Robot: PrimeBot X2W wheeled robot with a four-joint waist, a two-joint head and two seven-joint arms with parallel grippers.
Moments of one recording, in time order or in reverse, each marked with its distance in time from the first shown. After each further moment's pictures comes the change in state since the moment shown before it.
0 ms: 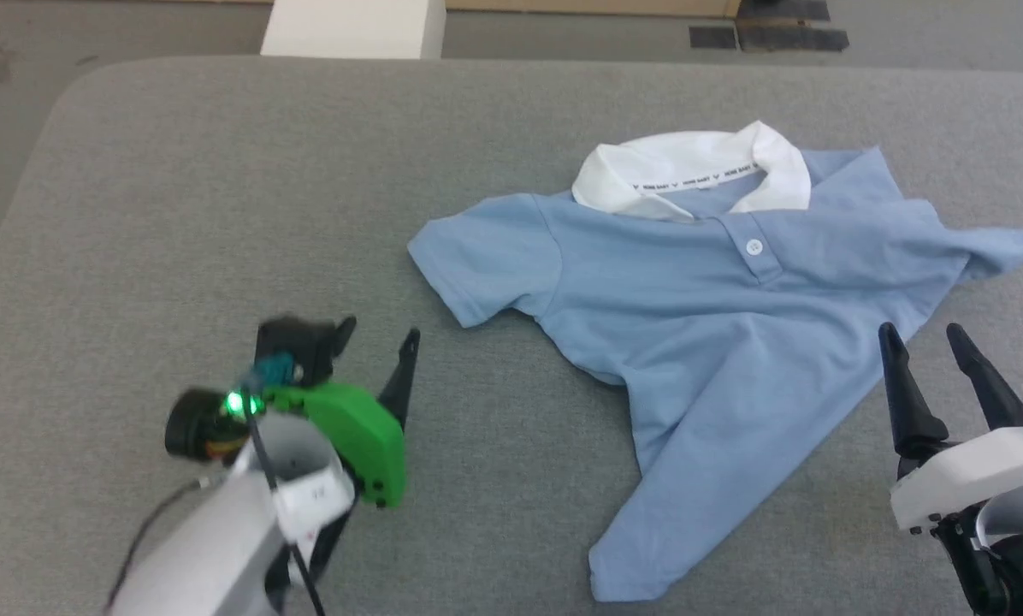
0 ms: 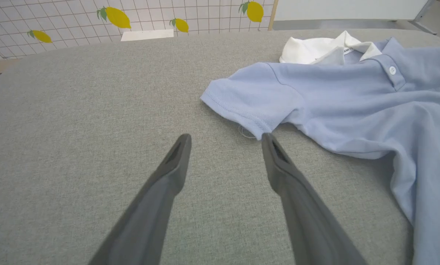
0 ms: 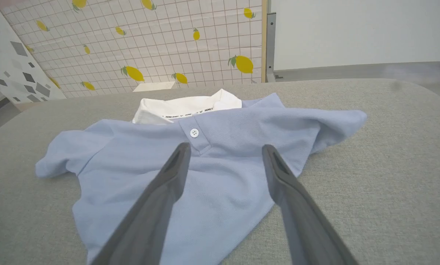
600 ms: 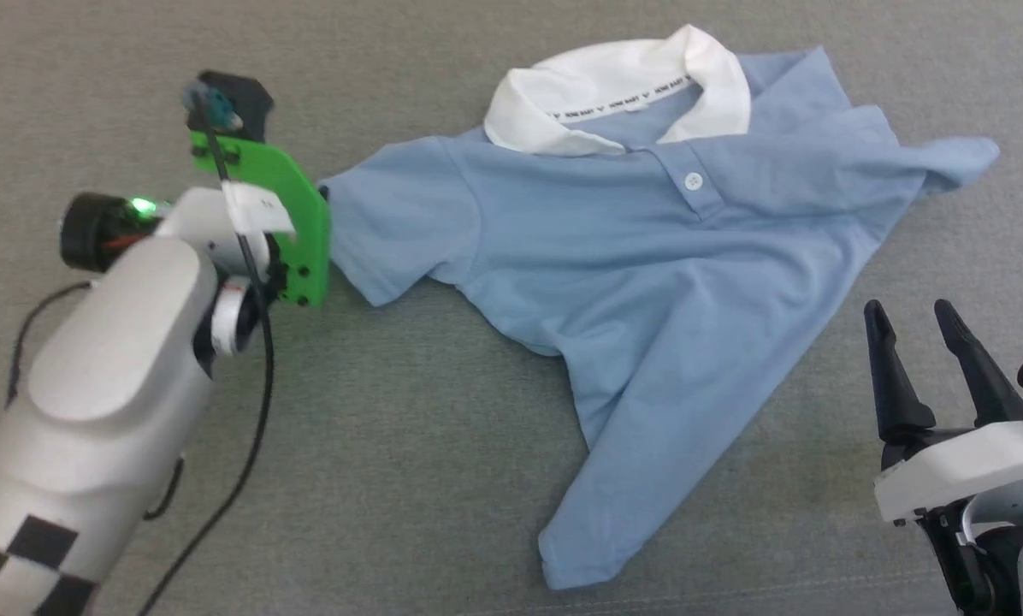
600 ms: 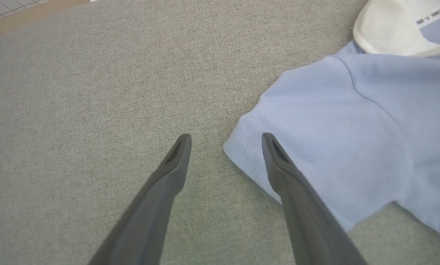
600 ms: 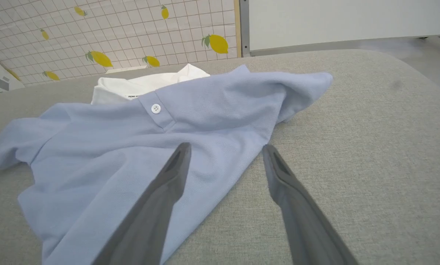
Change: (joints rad) left arm -0.478 0.027 -0.015 0.309 -0.033 -0.054 0.459; right arm 0.002 0.041 0.020 -0.085 -0.021 0.000 -0.007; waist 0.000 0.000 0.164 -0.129
